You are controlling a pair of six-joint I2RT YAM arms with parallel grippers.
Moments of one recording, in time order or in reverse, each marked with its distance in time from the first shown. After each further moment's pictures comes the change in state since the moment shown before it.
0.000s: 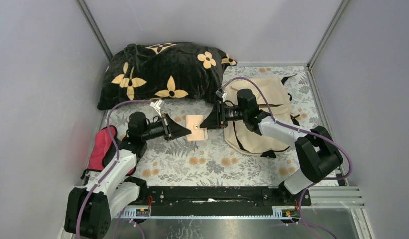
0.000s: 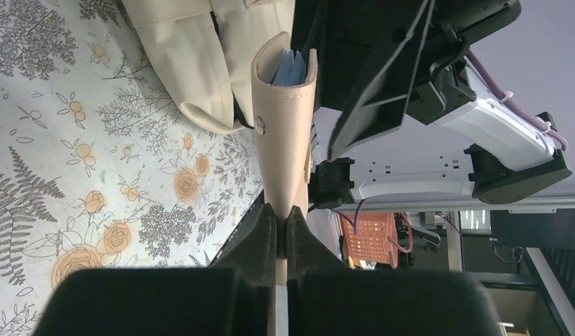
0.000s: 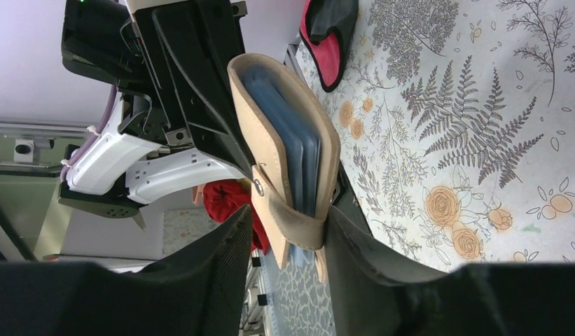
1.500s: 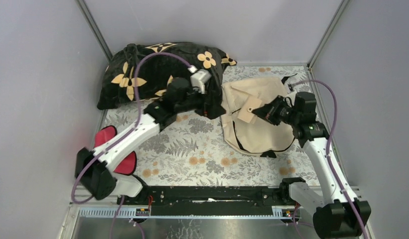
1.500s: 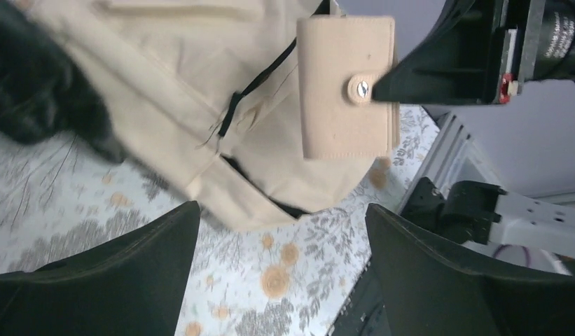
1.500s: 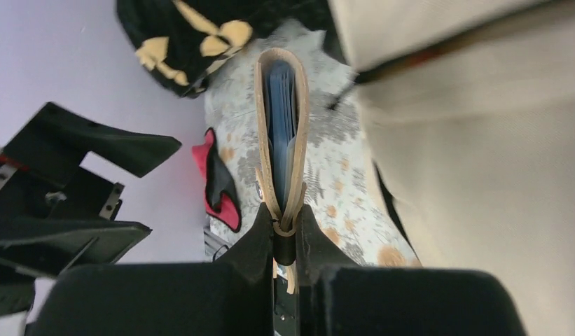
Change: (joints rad) left arm -0.381 0.366 0.725 -0.466 -0.484 0.610; right arm -0.480 -0.575 -0.041 -0.665 0.358 -0.153
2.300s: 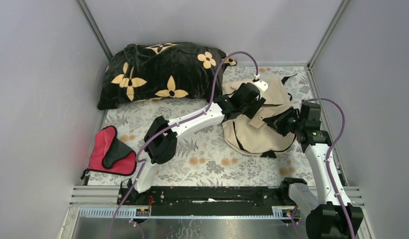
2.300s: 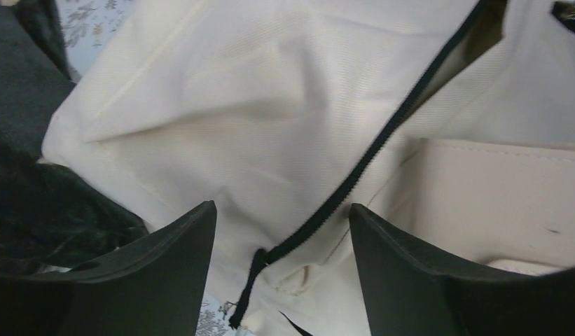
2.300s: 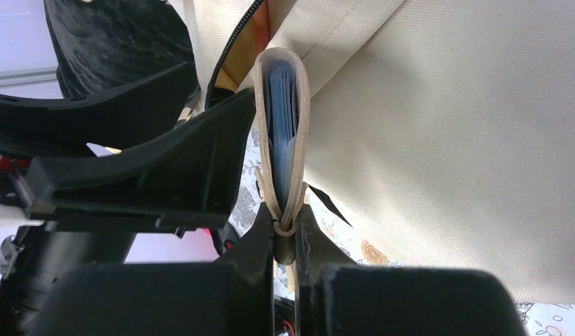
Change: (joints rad) left arm -0.331 0.798 0.756 -0.230 -0.673 0.357; right arm -0.178 -0.080 -0.129 -0.166 0.119 0.140
